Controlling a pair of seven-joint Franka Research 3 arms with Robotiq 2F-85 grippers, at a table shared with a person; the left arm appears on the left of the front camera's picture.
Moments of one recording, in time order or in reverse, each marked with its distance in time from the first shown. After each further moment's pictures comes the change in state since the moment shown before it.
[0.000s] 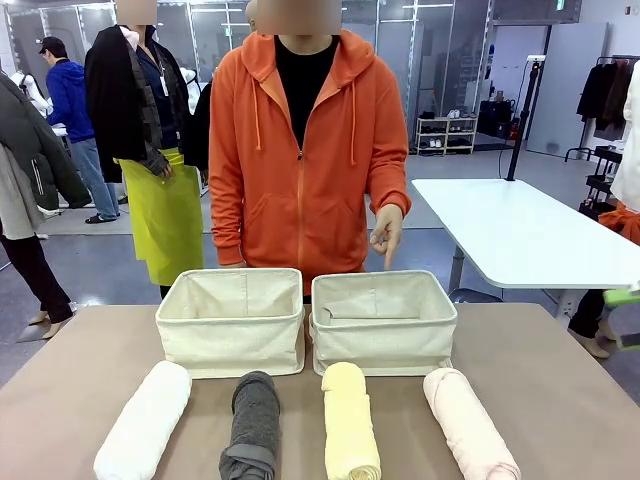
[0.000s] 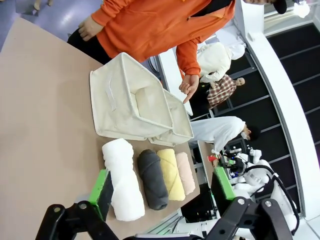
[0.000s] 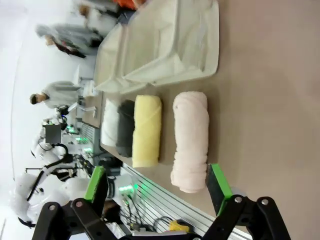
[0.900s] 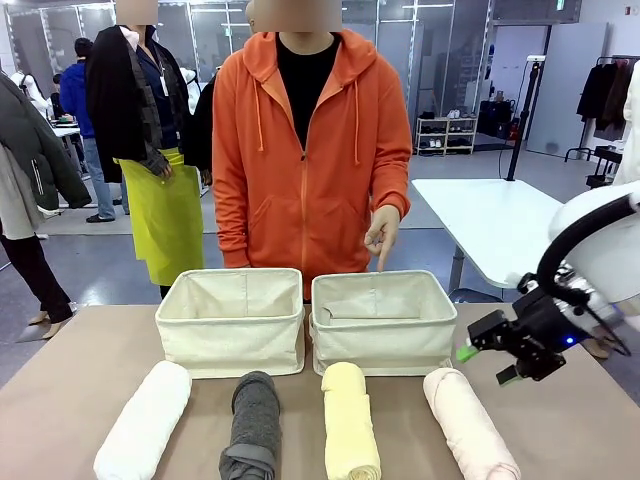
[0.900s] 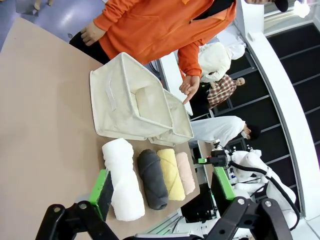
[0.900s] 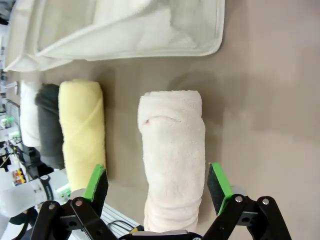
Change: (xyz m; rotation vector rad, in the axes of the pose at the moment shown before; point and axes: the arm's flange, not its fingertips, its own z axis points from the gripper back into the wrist) left arm 0.000 0.000 0.000 0.000 0.001 0.000; right arm 0.001 0.029 -0.198 -0.392 0.207 0.082
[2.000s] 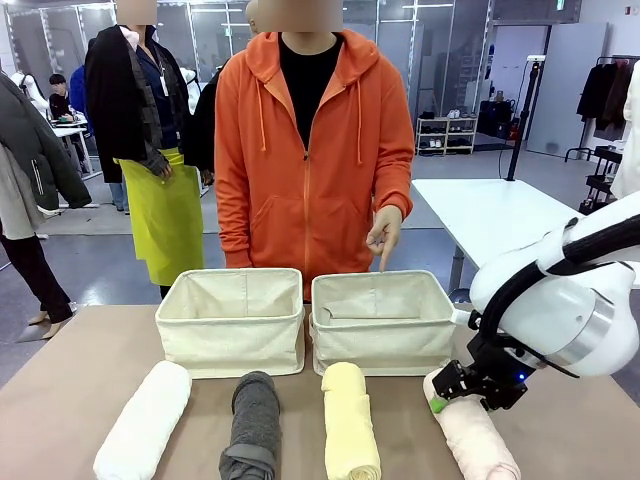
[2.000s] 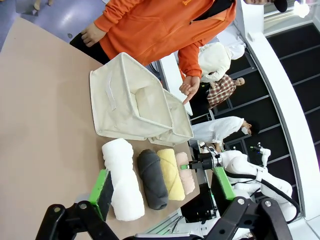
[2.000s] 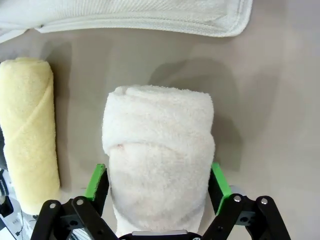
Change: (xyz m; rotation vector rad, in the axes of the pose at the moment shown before) left arm 0.000 0.000 0.000 -0.001 0.000 0.000; right arm -0.009 0.007 -0.077 -0.166 0.087 0.142
